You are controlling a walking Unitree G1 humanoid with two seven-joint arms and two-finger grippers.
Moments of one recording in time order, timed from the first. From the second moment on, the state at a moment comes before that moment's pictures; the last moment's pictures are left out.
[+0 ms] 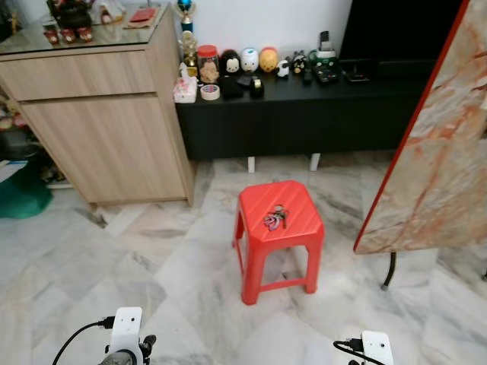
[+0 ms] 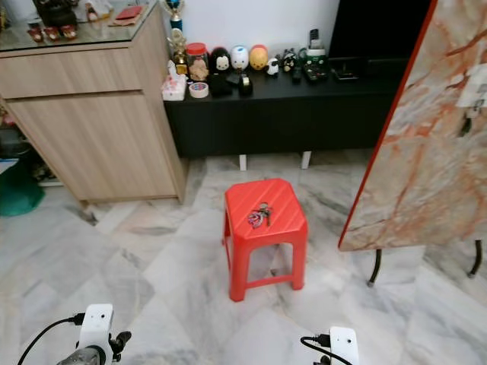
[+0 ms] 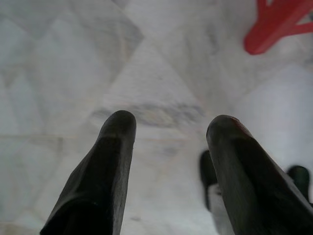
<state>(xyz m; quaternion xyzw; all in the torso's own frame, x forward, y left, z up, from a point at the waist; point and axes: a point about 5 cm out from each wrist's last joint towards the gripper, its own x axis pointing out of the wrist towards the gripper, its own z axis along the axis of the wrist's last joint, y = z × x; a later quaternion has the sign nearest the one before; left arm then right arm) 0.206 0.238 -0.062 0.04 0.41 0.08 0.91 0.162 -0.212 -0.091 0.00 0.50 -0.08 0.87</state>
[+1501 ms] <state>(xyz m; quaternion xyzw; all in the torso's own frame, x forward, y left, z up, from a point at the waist) 0.169 0.237 -0.080 0.01 0.44 0.10 0.89 0.142 -0.213 -0.097 0.01 0.50 -0.05 0.87</state>
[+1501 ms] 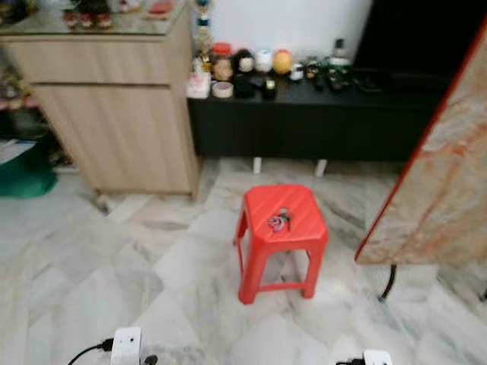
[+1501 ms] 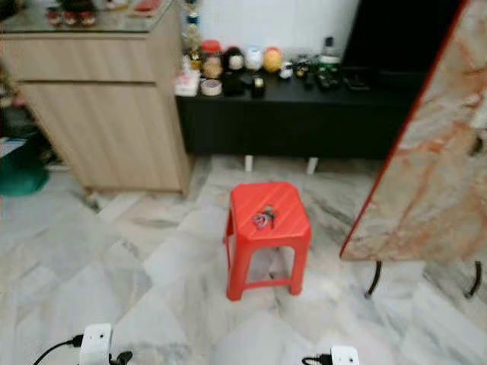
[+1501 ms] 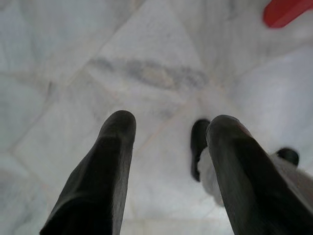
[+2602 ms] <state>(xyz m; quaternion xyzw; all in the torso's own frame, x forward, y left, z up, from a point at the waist) 0.114 0.223 -0.100 -0.01 0.47 0.09 0.88 0.134 -0.217 -0.098 0.00 0.50 -0.05 0.87</state>
